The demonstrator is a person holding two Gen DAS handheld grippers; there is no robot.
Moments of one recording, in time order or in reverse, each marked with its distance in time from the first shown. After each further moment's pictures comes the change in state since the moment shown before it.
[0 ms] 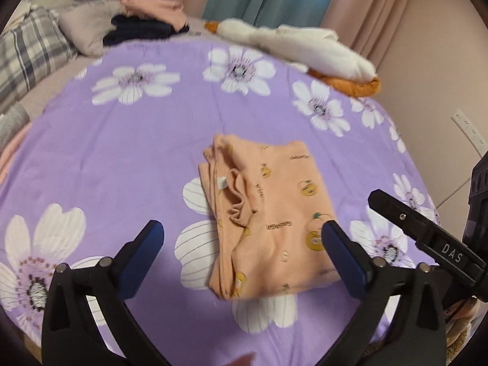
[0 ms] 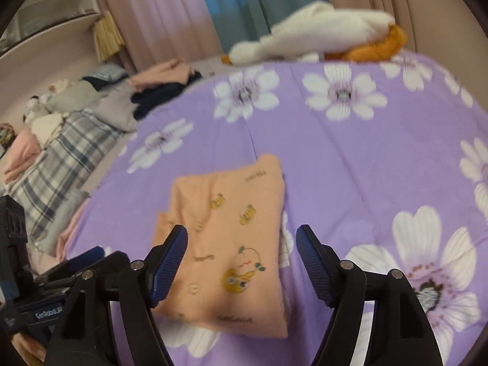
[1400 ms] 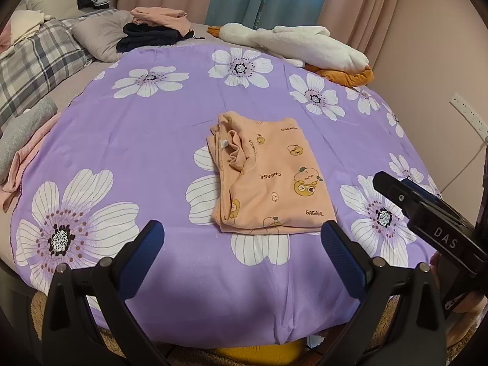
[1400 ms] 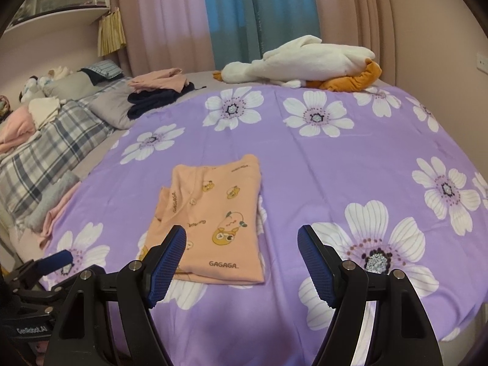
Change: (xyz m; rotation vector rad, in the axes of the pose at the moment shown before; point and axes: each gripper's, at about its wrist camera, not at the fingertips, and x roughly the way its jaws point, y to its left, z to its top) left arm -0.050 -0.022 -0.059 0.037 -0.008 0.061; right arm -0.047 0.018 -0.038 -0.078 -0.073 -0.140
